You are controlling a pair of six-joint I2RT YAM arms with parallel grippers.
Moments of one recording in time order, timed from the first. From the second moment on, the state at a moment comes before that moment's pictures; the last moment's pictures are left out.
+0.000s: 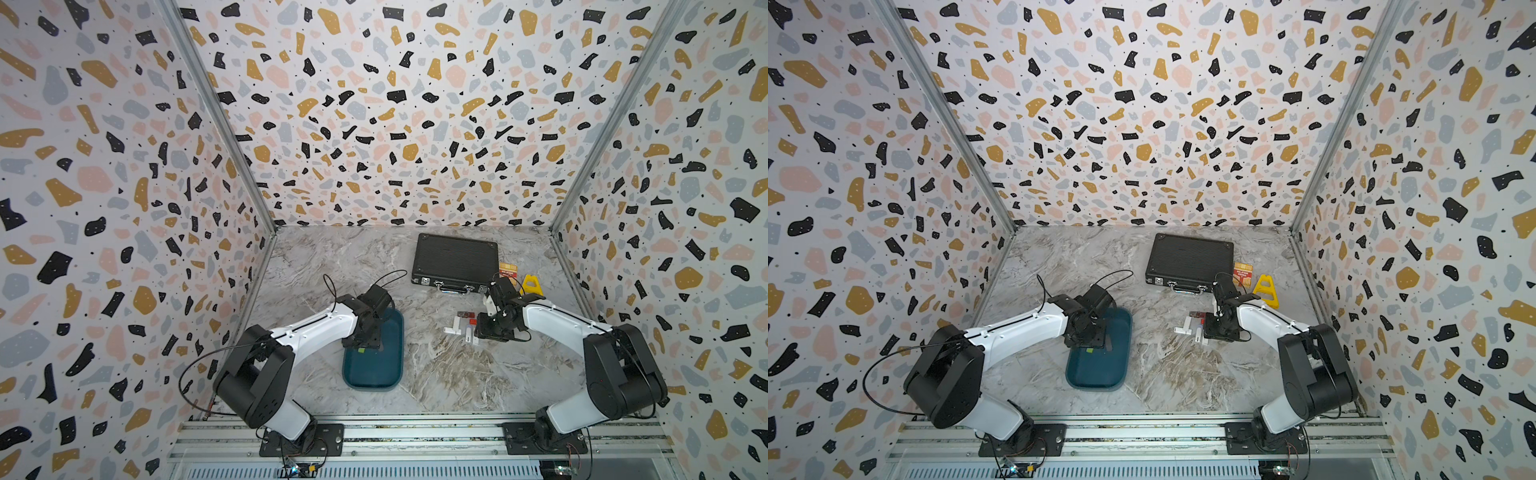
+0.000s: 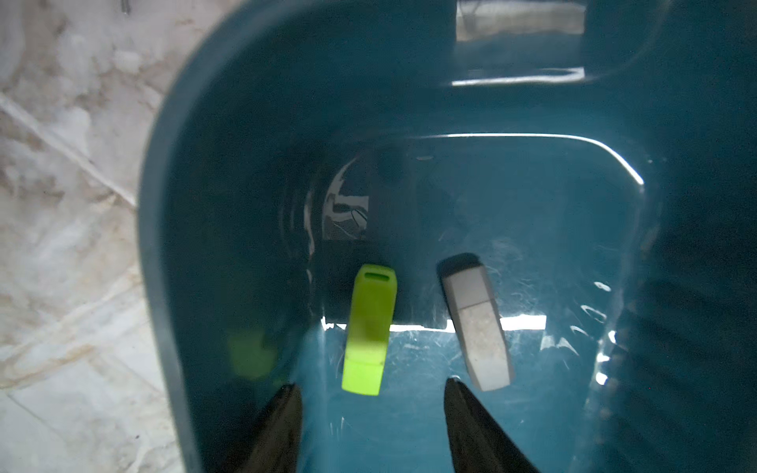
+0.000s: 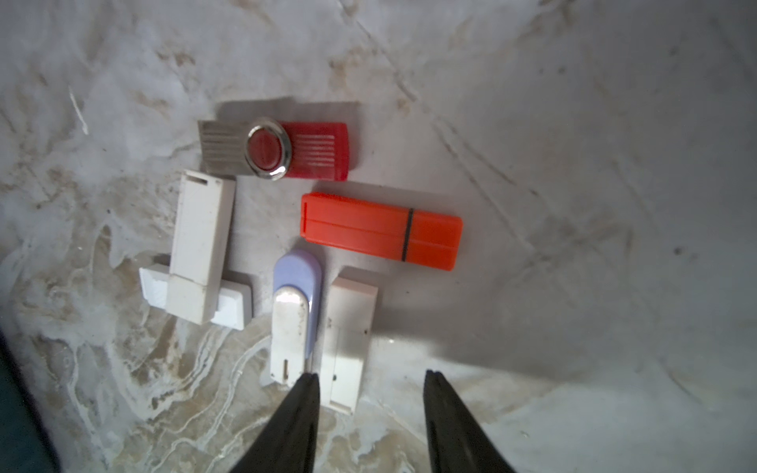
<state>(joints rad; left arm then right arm) -0.61 1.51 0.94 -0.82 -0.14 -0.56 0.35 1.53 0.85 -0.63 -0.16 0.40</state>
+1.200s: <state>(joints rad) -0.61 0.96 0.92 -1.02 -0.08 -0.53 0.41 1.71 1.01 -0.76 -0.07 0.35</state>
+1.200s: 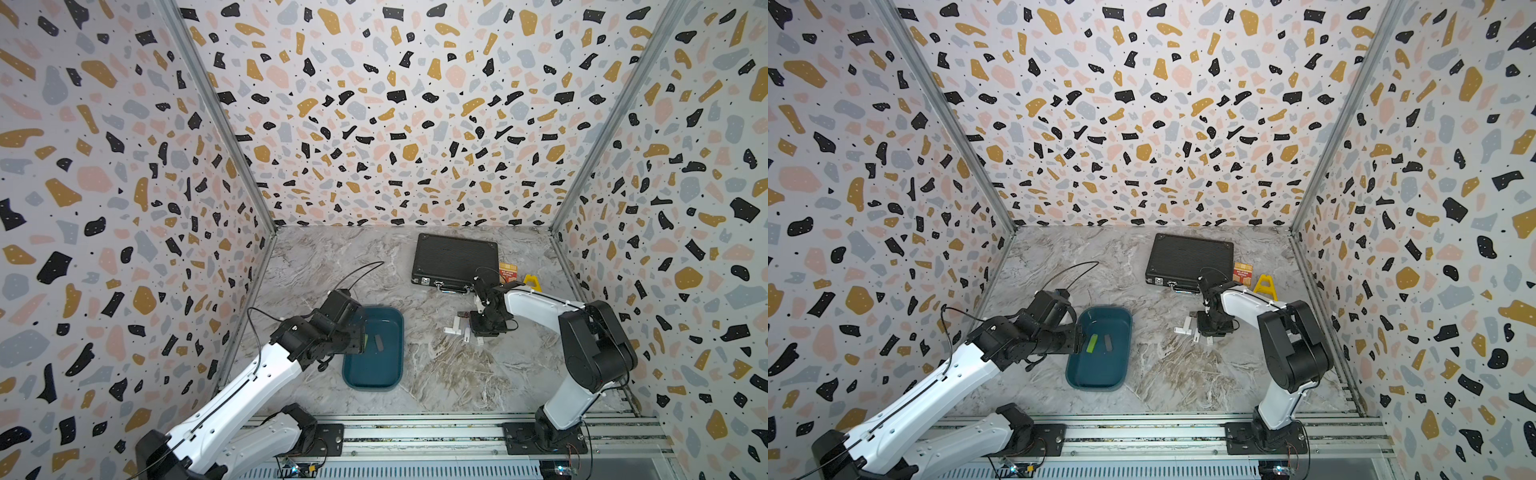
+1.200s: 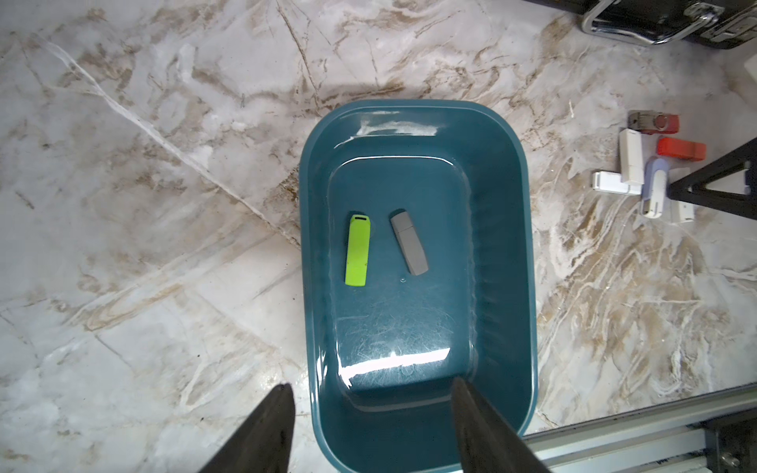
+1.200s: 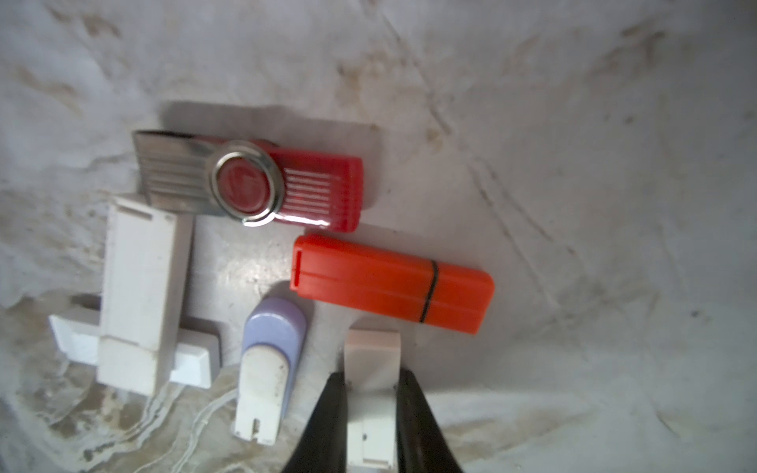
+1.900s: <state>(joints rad) -0.61 0.63 0.90 -1.12 -0.11 -0.56 0.97 1.80 1.49 -0.67 -0.21 0.54</state>
